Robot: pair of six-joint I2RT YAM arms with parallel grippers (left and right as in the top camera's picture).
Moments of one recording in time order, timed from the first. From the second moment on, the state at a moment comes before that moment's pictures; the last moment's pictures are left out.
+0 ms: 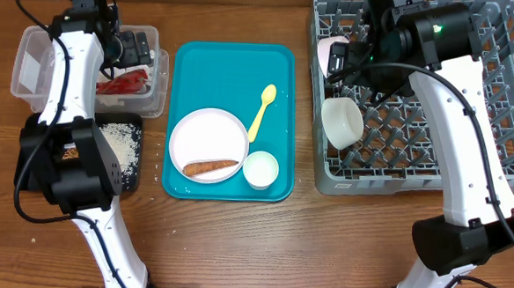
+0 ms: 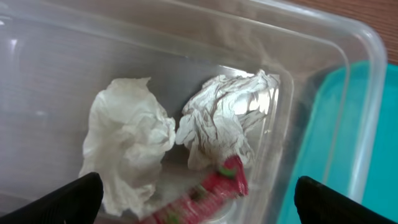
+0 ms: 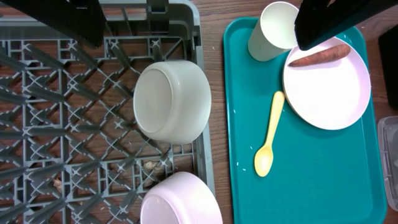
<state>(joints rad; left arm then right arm) 0.18 2.21 2.02 -0.95 0.00 -0.10 0.30 1.91 2.25 -1.55 -0.02 0.36</state>
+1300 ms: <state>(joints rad) -0.23 1.87 1.59 -1.32 0.21 0.30 0.30 1.91 2.24 -1.56 -0.02 0.36</state>
